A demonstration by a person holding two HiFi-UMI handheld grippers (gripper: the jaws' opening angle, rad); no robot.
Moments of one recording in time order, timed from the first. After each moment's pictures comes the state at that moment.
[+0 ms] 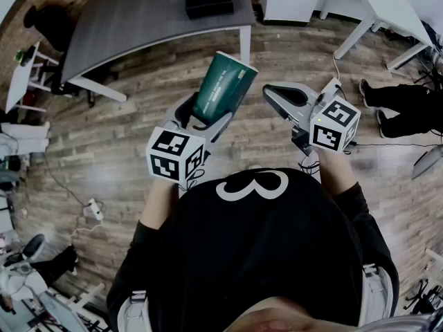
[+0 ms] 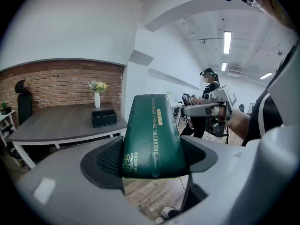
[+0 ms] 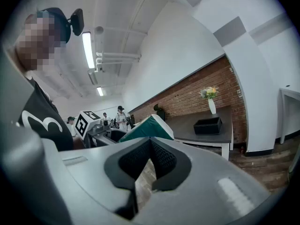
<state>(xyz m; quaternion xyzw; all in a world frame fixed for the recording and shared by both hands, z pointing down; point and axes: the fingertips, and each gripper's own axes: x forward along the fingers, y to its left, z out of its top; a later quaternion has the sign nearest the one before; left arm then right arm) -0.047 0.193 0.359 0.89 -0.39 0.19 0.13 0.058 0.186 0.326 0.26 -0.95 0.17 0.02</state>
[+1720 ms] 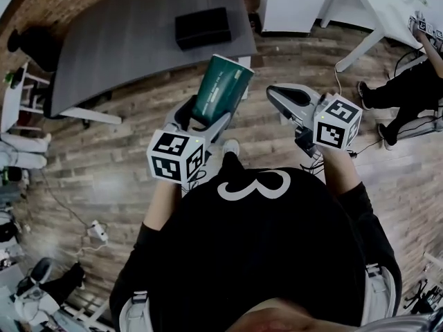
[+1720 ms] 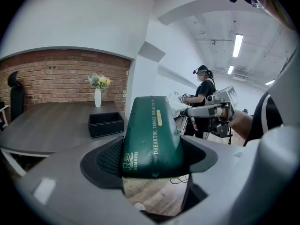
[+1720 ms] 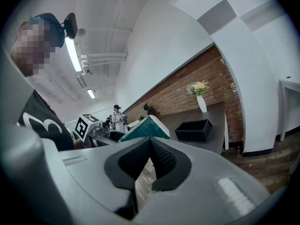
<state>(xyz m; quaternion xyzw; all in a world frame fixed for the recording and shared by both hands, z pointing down) -0.033 0.004 0.381 0.89 -0.39 0.18 0.16 0.087 0.001 0.349 0.28 -0.94 0.21 0.03</state>
